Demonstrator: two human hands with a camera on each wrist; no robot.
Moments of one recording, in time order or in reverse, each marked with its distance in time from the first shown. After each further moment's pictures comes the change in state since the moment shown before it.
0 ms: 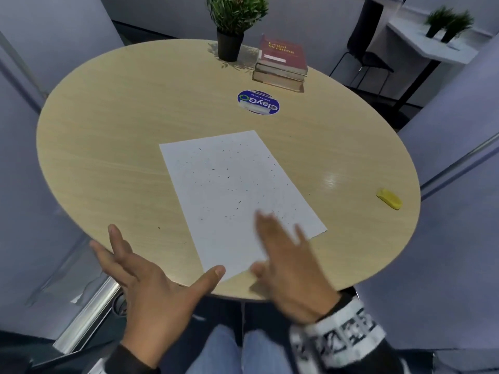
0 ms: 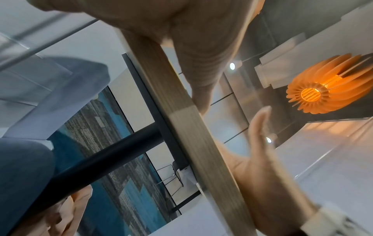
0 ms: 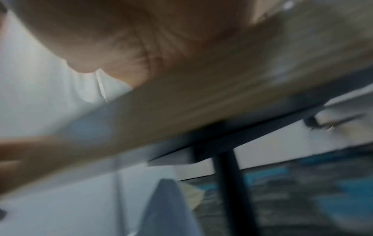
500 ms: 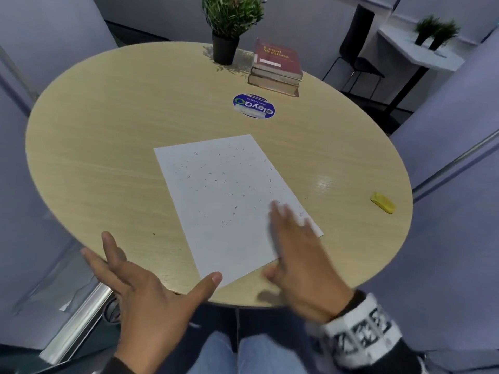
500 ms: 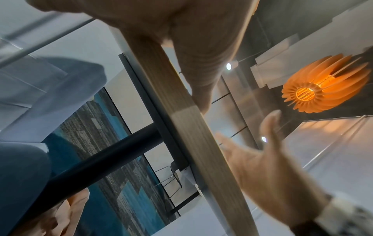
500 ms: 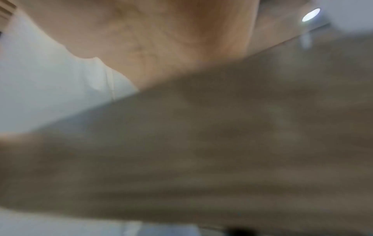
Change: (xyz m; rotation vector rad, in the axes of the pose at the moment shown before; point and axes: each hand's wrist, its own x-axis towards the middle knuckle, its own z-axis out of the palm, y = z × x) left_hand 0.000 -0.002 0.002 -0.007 -0.002 0.048; right_hand -0.001 0.007 -0.019 -0.039 -0.004 -0.015
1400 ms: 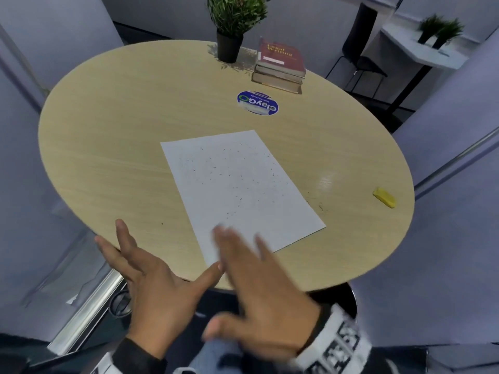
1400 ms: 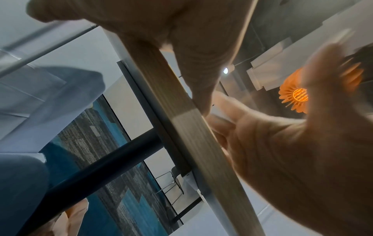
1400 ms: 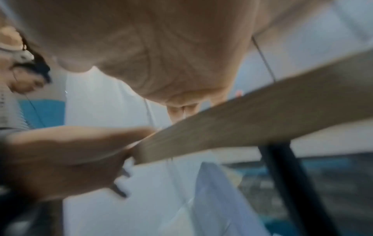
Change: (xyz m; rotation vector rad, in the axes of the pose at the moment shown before) left_hand 0.003 -0.010 0.000 0.027 0.004 0.014; right_hand -0.008 -0.050 0.026 0.006 -0.158 -0.183
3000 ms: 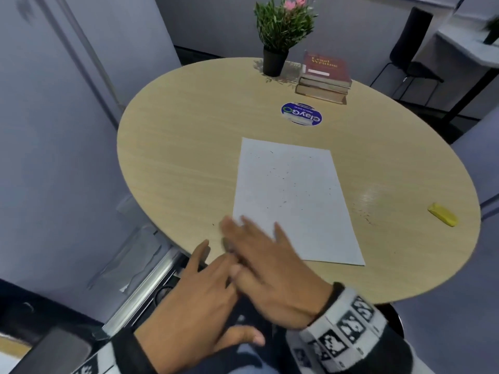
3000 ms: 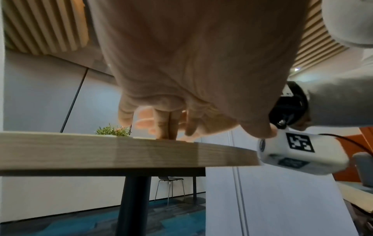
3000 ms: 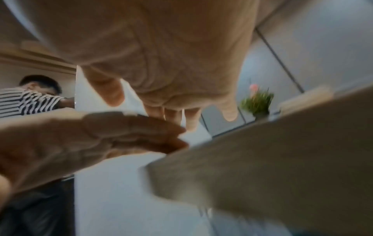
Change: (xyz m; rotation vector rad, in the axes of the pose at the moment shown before) left_hand 0.001 0.002 -0.054 0.898 -0.483 0.945; right_hand 0.037 -0.037 -0.019 0.088 -0.012 -0.057
